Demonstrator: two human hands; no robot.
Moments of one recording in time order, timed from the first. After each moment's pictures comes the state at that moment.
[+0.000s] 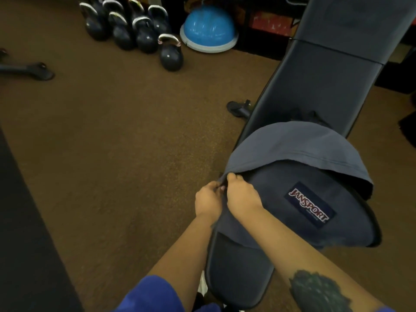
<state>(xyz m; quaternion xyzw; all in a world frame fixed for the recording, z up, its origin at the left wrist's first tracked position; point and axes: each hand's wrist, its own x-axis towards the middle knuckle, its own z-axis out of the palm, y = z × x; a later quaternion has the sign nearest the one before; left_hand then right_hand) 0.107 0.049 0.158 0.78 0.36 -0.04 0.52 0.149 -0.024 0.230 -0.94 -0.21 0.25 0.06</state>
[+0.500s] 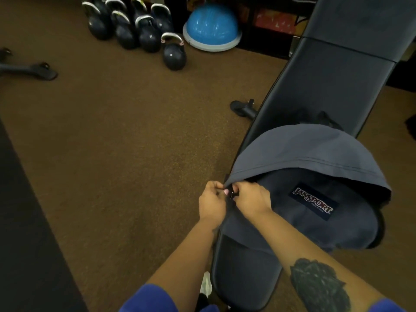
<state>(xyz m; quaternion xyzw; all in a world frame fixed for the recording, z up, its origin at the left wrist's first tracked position) 0.100 0.056 0.154 0.70 0.38 0.00 0.61 0.158 -0.034 0.200 -0.95 -0.21 0.20 0.08</state>
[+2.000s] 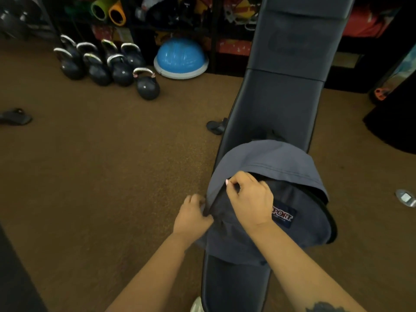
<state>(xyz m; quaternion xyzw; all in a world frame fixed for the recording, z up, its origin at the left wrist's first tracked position) 0.113 0.064 0.203 0.90 0.19 -0.10 0.37 0.168 -0.073 0.272 -0.95 -0.15 -0.15 0.24</state>
